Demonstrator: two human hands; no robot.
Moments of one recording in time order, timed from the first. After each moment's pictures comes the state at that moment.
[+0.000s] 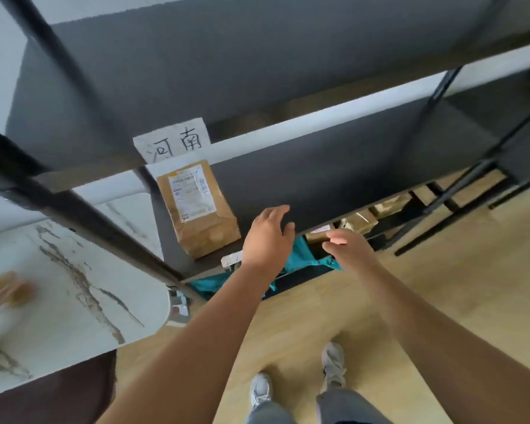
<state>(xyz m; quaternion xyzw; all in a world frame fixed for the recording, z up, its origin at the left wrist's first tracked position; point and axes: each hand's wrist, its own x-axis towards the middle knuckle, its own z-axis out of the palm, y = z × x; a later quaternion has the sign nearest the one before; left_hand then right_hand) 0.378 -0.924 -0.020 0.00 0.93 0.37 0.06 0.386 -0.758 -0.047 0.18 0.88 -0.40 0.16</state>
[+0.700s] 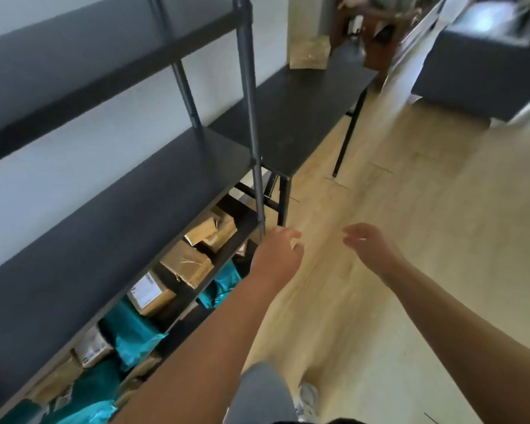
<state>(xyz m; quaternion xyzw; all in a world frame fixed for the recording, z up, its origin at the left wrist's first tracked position) 0.376 -0.417 -0.030 0.29 0.89 0.28 0.22 0.470 -0.246 -0.029 0.40 0.79 -0.46 0.02</state>
